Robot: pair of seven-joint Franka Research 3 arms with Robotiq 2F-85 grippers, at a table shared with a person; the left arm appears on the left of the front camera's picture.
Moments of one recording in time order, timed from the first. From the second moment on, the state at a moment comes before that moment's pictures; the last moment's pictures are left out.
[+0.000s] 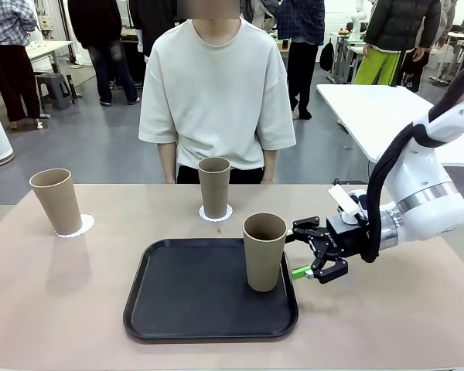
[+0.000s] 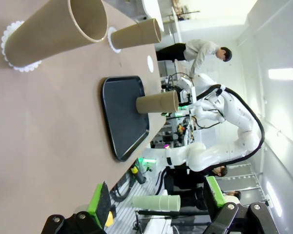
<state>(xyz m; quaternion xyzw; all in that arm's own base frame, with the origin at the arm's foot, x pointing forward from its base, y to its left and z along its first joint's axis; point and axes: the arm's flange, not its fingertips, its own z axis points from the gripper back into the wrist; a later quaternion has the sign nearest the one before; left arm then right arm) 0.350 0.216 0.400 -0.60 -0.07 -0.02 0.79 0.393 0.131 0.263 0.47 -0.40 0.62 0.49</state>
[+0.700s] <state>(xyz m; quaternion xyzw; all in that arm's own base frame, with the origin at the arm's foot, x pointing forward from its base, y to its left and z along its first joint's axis) 0.350 0.216 0.400 -0.60 -0.07 -0.02 0.79 0.403 0.144 0.245 0.48 -0.39 0.61 0.50</state>
